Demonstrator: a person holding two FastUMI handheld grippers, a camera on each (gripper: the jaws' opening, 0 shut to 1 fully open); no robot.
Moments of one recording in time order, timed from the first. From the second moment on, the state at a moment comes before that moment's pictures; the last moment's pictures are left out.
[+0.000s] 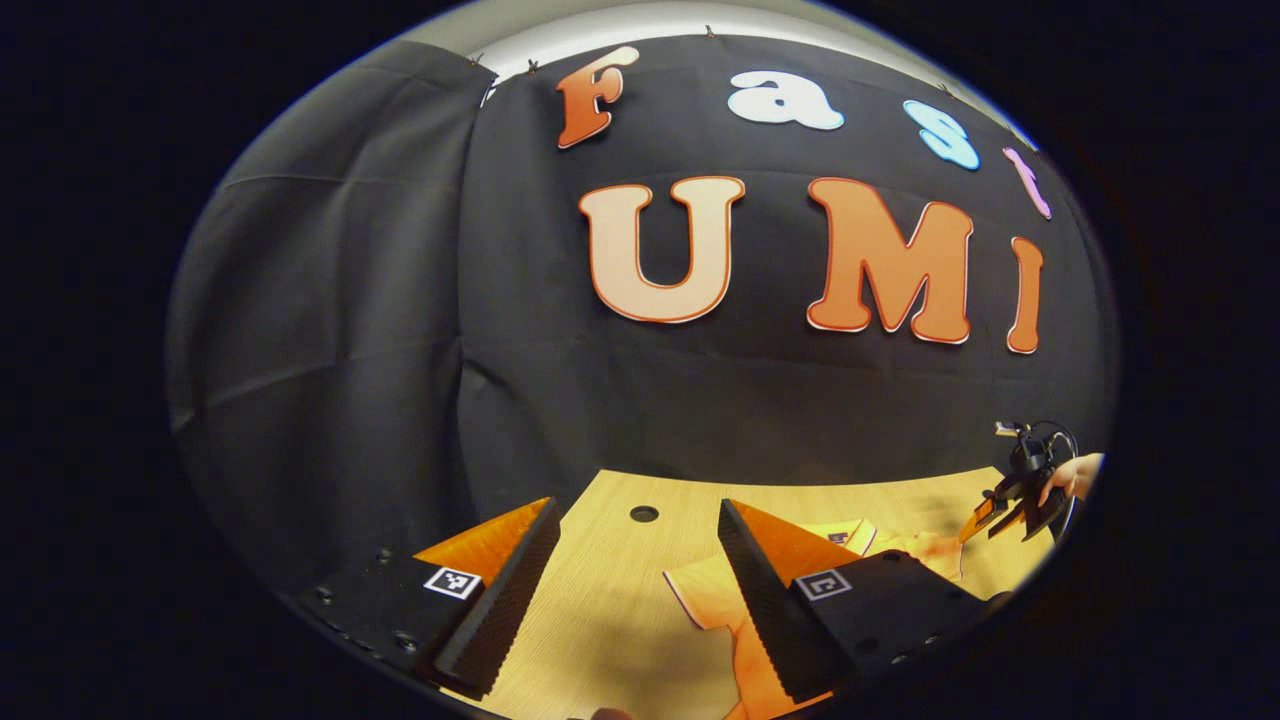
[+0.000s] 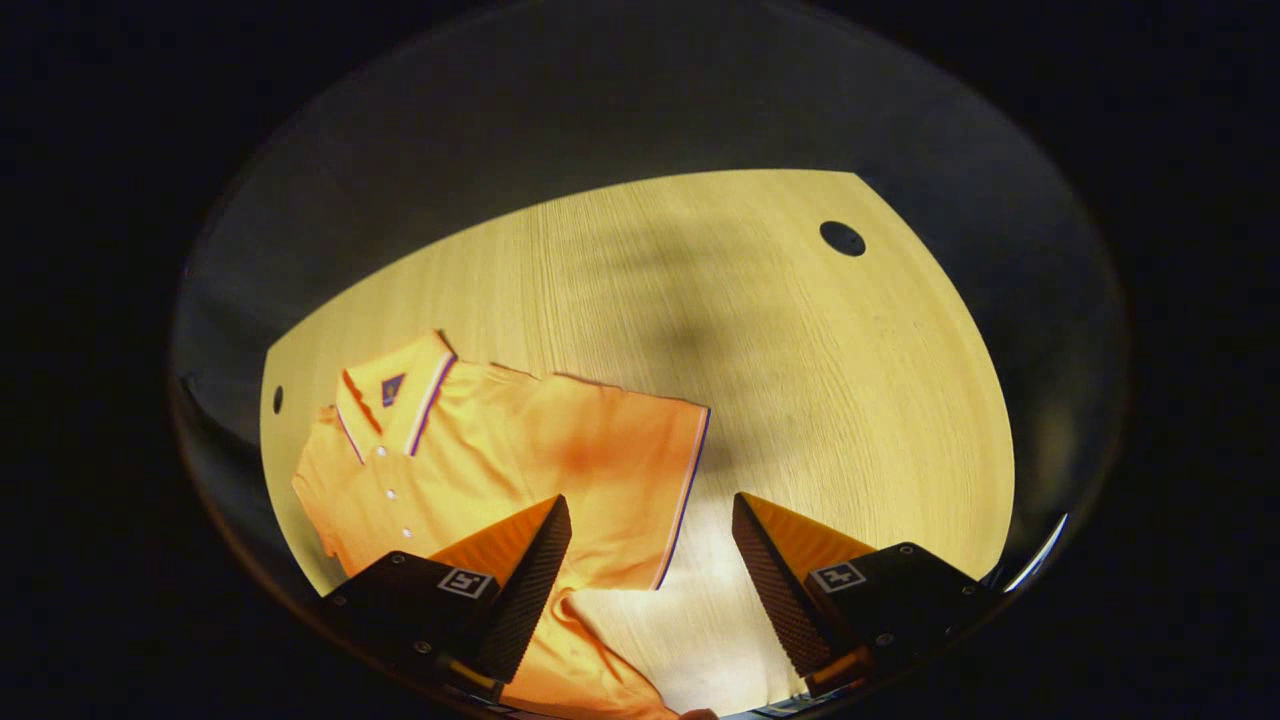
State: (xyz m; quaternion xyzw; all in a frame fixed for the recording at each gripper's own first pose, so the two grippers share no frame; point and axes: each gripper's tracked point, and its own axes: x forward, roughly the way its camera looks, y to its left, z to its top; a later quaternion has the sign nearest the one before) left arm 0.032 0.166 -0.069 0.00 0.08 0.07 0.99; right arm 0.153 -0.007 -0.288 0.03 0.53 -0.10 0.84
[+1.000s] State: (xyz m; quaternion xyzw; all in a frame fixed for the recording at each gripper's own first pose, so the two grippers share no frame) left arm 0.042 0.169 -0.086 0.00 0.11 0.07 0.99; right arm 0.165 -0.011 -0.328 0.09 0.56 -0.14 0.81
